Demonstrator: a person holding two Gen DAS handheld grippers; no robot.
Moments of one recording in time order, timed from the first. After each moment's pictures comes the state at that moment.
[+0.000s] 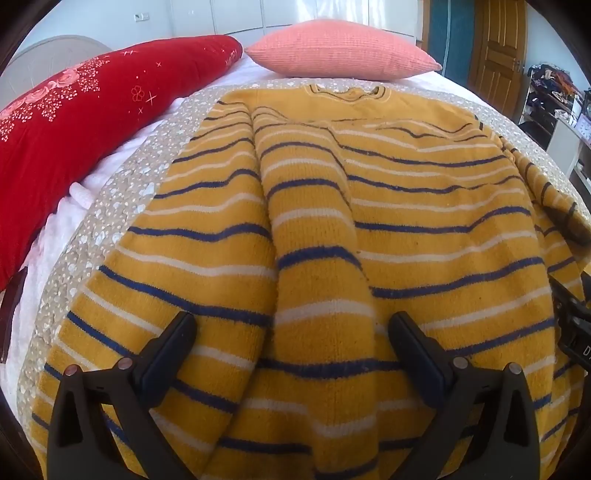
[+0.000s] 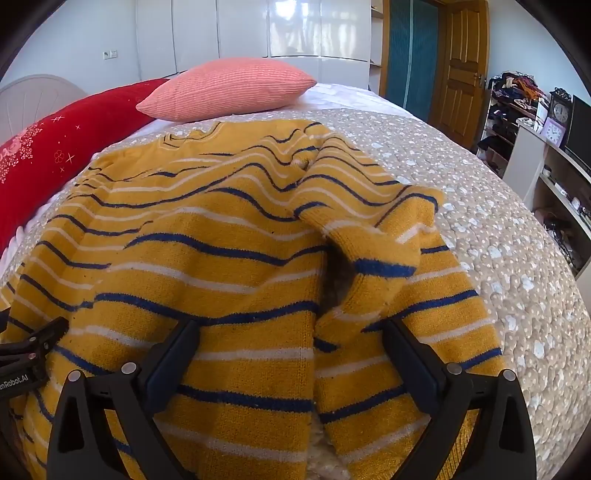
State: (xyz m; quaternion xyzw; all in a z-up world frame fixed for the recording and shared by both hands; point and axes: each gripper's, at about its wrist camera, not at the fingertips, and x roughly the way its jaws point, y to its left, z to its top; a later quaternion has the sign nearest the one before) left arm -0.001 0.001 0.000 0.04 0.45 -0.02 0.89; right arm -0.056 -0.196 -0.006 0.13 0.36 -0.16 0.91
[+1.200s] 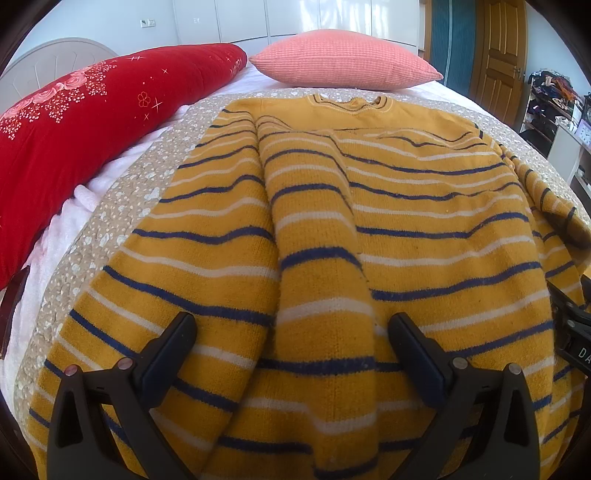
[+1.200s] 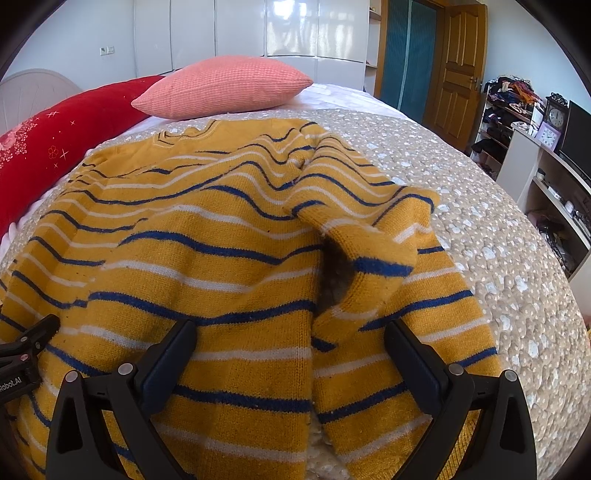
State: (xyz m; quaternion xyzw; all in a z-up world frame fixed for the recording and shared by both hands) left arm -0.005 0.000 0.003 0.05 0.43 -0.01 0.90; right arm -0.054 -0.196 -0.010 0.12 0.38 -0.17 0.90
